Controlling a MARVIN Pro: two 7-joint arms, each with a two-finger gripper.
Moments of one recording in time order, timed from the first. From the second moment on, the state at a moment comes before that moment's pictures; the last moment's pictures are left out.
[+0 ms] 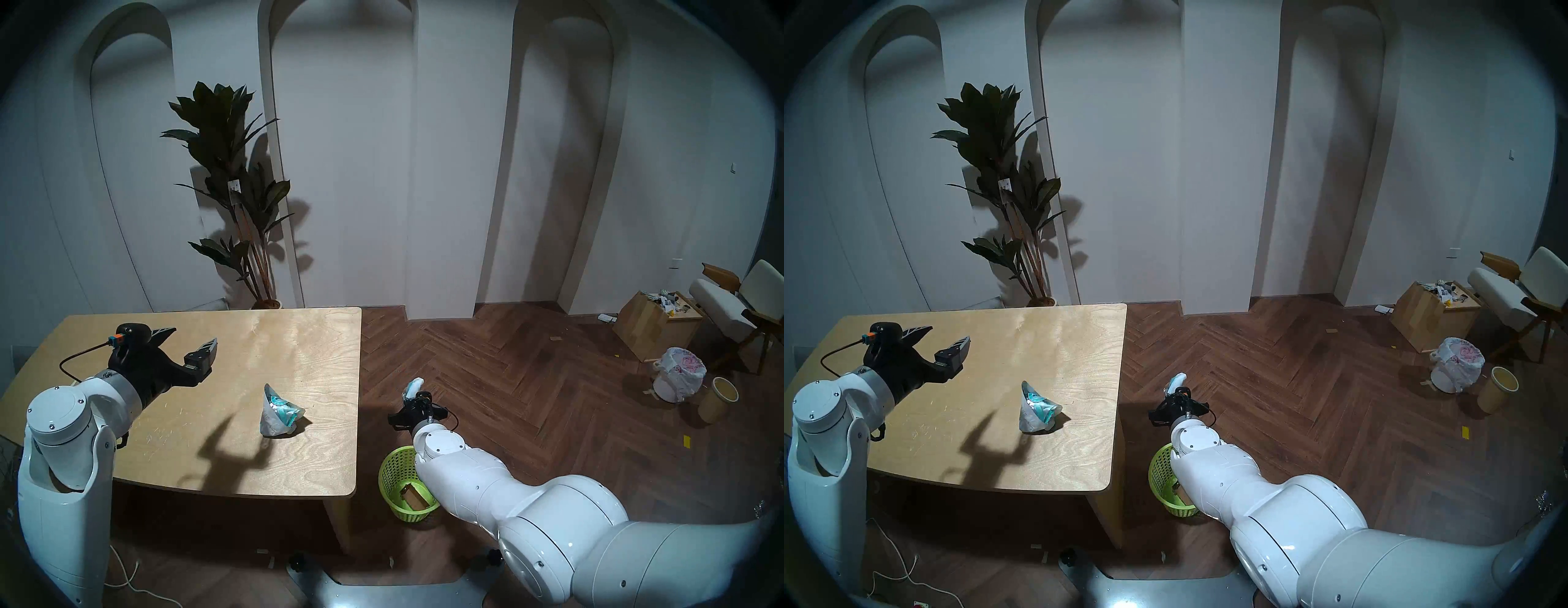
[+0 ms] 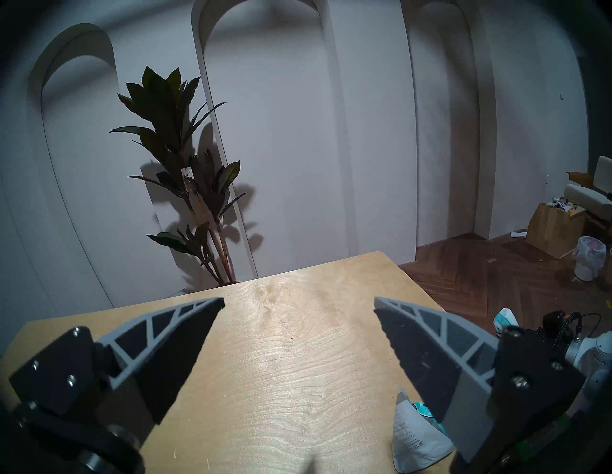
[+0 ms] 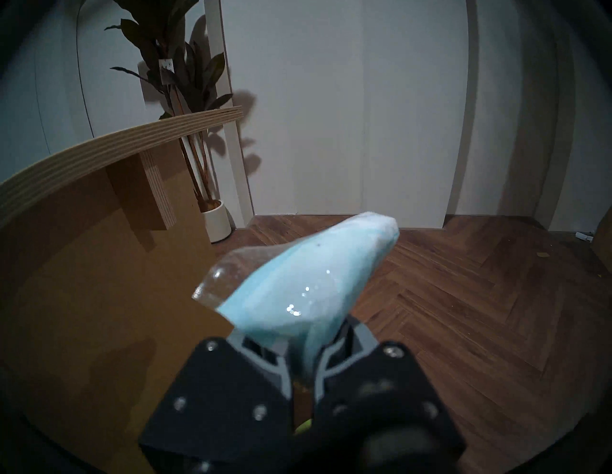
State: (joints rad) left arm 2.01 -1.14 -2.11 -2.20 -0.38 0.52 -0.34; right arm -0.98 -1.71 1.08 -0.25 0.34 -0.35 -0.08
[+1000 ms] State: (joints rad) left arm 2.03 -1.15 -2.13 -2.21 -0.38 0.50 -0.36; right arm -0.91 -1.73 1.10 -0.14 0.34 -0.36 -0.08
